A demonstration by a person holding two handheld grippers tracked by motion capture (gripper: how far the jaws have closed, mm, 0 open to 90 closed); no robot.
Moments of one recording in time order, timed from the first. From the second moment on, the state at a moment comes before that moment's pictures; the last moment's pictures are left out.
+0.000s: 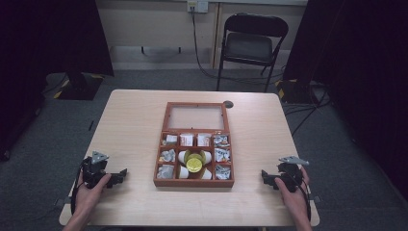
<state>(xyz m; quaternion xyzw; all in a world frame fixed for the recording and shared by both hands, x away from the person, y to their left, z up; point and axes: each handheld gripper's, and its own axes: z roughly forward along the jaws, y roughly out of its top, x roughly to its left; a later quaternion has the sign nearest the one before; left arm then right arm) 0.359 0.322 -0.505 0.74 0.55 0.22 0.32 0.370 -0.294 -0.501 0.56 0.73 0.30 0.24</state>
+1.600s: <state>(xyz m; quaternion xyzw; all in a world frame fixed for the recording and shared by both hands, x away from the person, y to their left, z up) 0.372 0.261 -0.452 0.78 0.44 0.21 0.38 0.370 -0.294 -0.501 0.56 0.73 0.30 0.24</state>
